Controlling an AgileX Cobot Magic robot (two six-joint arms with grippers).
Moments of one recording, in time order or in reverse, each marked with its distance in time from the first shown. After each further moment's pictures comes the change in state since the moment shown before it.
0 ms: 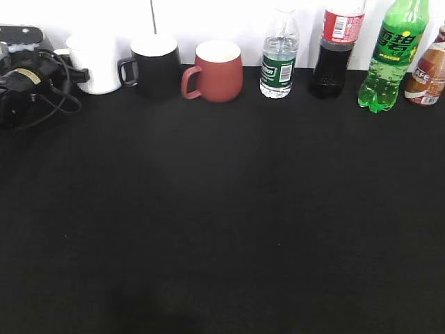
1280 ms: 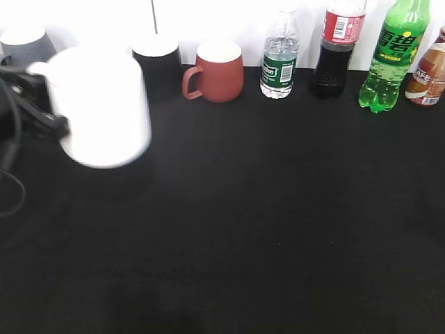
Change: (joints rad) left arm -0.274 -0.944 0.989 0.085 -0.154 0.014; right arm 0.000 0.613 0.217 0.043 -1.233 0.001
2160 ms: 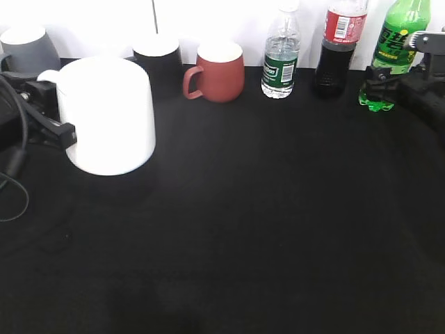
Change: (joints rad) left arm -0.017 0.000 0.000 0.007 0.024 0.000; right arm 0.114 1.502 -0.697 -0.133 -0.667 0.084
